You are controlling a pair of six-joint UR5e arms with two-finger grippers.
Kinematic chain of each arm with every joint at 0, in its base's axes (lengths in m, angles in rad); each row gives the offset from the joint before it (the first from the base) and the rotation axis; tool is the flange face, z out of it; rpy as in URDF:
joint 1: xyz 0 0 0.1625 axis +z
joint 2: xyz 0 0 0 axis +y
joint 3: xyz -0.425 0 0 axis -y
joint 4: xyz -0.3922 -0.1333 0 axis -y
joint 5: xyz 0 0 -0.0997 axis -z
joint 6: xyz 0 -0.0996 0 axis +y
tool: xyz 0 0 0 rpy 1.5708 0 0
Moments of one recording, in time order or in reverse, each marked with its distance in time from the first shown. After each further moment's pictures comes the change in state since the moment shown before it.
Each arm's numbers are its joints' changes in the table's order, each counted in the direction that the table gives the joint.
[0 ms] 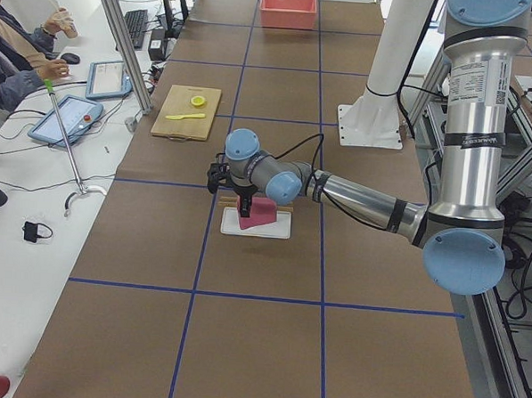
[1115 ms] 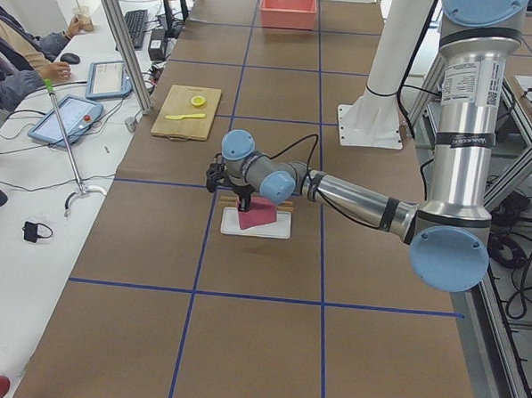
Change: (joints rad) left arm 0.023 0.026 0.023 -0.001 -0.001 0.000; right arm 0.000 0.004 0.000 -0.001 -0.001 0.001
